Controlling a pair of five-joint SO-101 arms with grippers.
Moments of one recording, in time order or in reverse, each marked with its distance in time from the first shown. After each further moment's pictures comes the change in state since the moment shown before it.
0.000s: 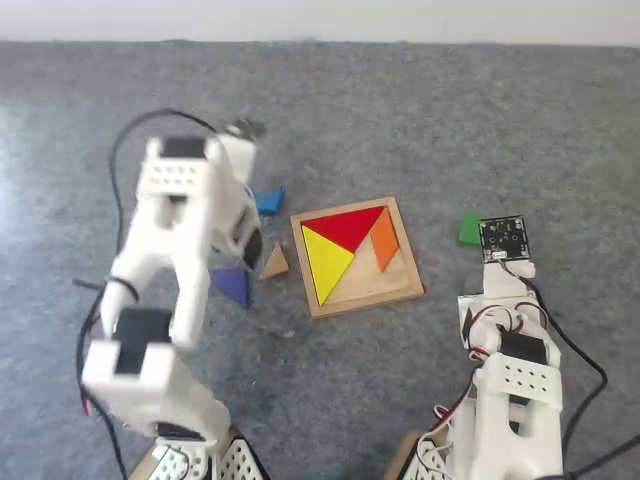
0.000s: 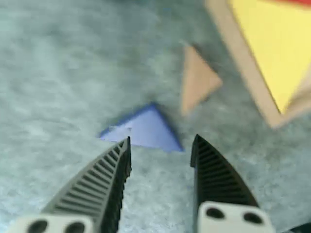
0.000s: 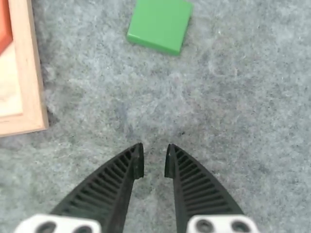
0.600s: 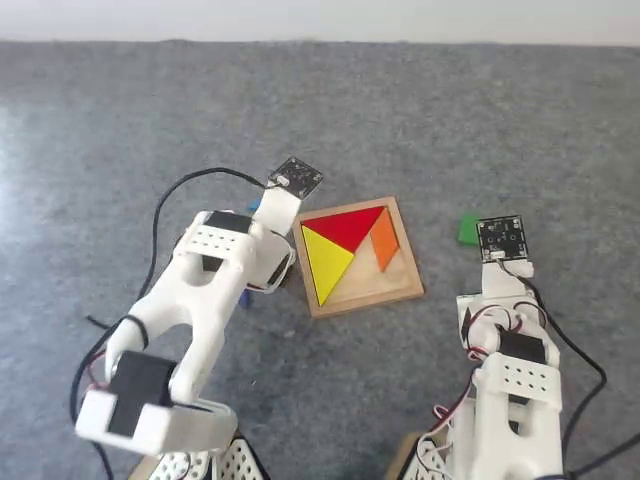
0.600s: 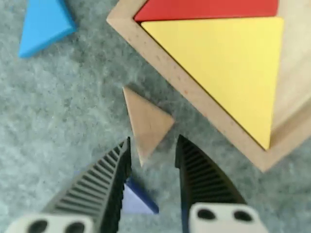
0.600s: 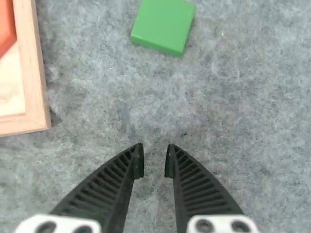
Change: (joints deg) left arm 10.2 -13.6 32.4 -33.8 -1.1; right arm -0.4 0.0 0.0 0.0 0.0
